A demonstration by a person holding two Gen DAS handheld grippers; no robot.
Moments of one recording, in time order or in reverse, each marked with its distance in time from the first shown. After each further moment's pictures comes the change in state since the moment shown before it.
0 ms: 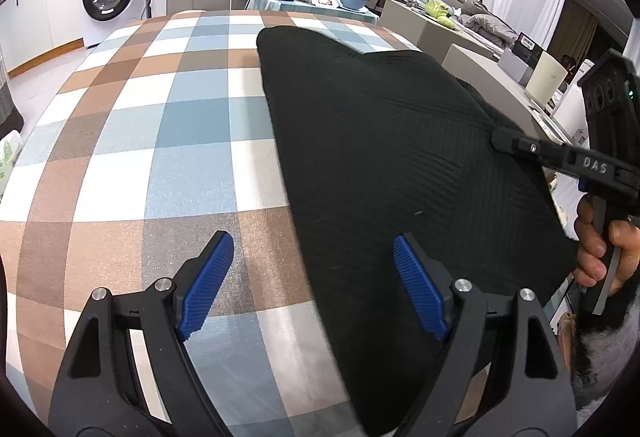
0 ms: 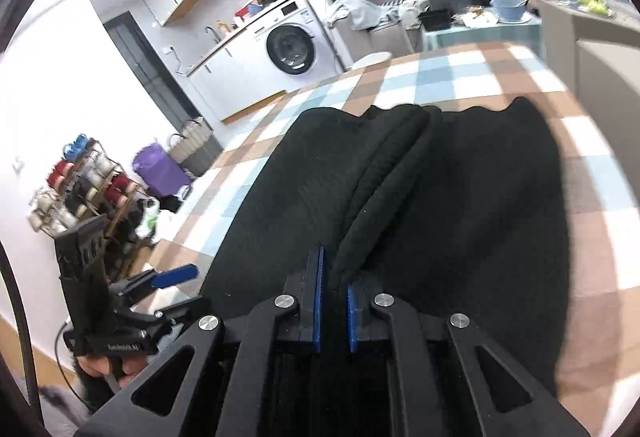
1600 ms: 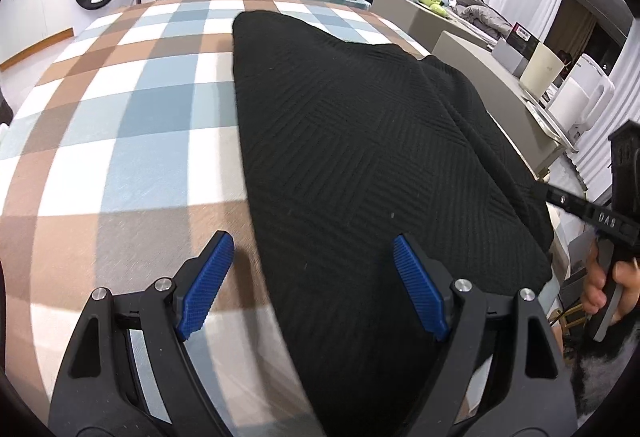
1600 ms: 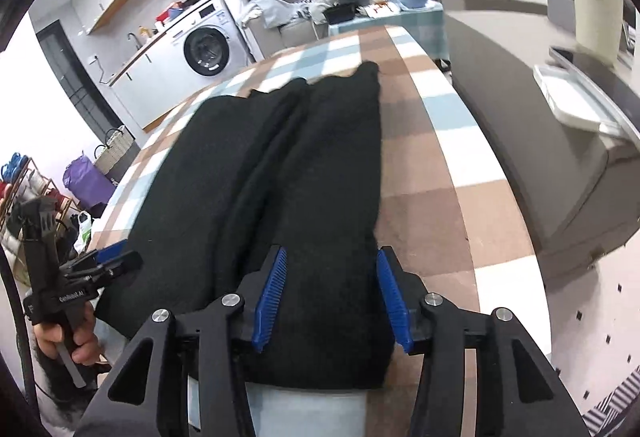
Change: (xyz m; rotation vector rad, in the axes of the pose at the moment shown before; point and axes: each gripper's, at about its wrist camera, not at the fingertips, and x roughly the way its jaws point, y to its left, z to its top) left arm 0.022 -0.020 0.003 -0.007 0.056 -0.037; right arm -0.056 -0.049 -0.053 0.113 0.011 -0.267
